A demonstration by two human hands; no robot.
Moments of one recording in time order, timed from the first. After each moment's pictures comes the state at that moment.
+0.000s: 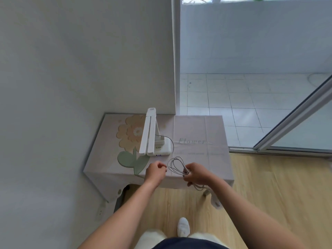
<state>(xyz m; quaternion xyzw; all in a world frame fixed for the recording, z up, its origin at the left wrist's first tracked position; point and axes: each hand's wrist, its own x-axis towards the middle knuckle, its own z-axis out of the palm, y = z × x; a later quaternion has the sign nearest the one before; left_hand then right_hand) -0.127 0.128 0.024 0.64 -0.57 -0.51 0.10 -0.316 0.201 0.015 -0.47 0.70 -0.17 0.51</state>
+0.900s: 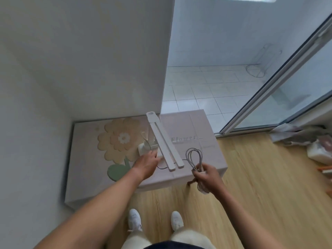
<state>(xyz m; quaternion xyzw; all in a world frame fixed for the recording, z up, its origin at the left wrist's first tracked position) -0.079 -0.011 0.011 0.17 -0.98 -0.10 -0.10 -0.250 0.215 0.022 -0.21 0.81 -0.41 0.36</state>
